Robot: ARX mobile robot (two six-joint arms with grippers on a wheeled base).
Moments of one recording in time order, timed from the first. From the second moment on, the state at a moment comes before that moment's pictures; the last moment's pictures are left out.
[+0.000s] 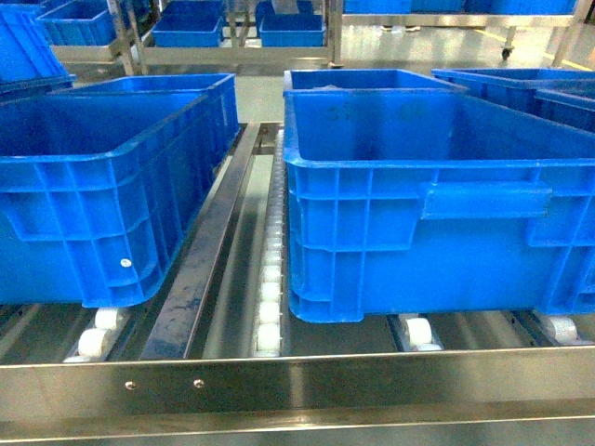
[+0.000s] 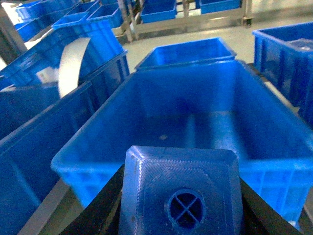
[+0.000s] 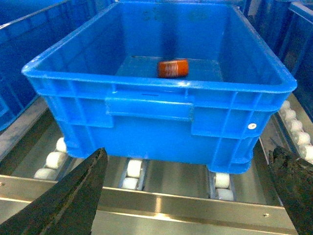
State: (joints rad) left arm 0.12 1.09 0.46 0.53 -0.07 0.21; right arm 0.25 0.95 0.39 0.29 0.09 0.01
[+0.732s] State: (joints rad) left arm 0.09 1.29 0.48 0.82 0.08 0.06; right arm 0.28 0.82 0.23 0.57 0.26 0.01
